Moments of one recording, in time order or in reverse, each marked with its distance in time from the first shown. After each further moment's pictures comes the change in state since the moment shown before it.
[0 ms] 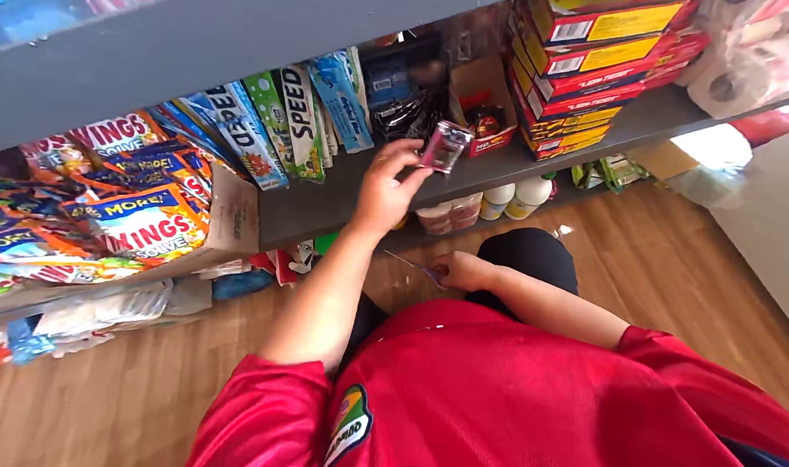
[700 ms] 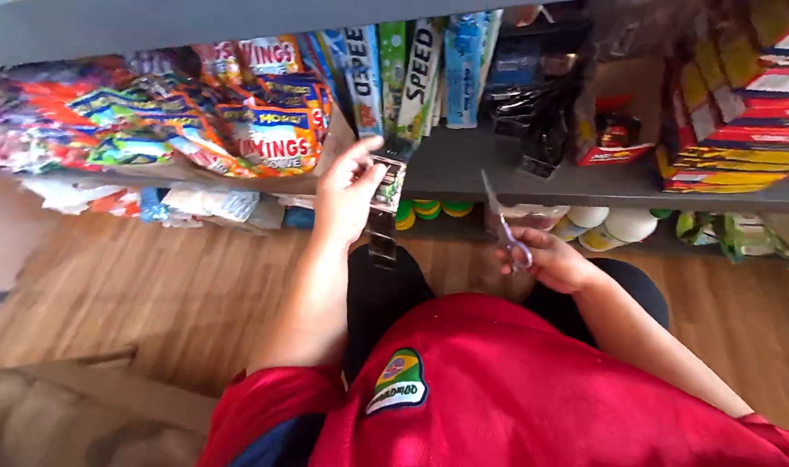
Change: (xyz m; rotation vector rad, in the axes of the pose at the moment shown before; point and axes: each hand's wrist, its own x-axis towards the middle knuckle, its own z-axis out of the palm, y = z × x) left_hand -0.098 0.052 -0.144 -0.020 0.442 -0.495; right_hand -0.016 -0.022 -0.021 0.869 0.023 -0.276
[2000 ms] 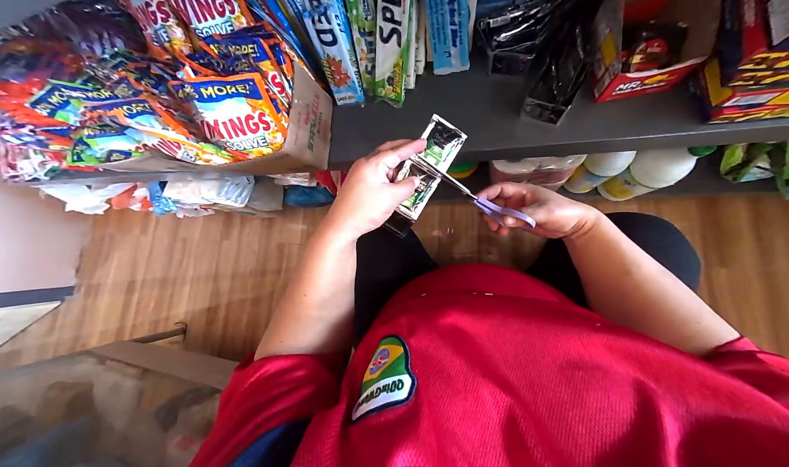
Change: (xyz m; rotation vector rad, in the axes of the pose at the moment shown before) left_hand -0.008 -0.004 0.040 0.271 -0.469 -0.170; right_hand 0.040 0.010 -0.018 -0.020 -0.442 -0.135
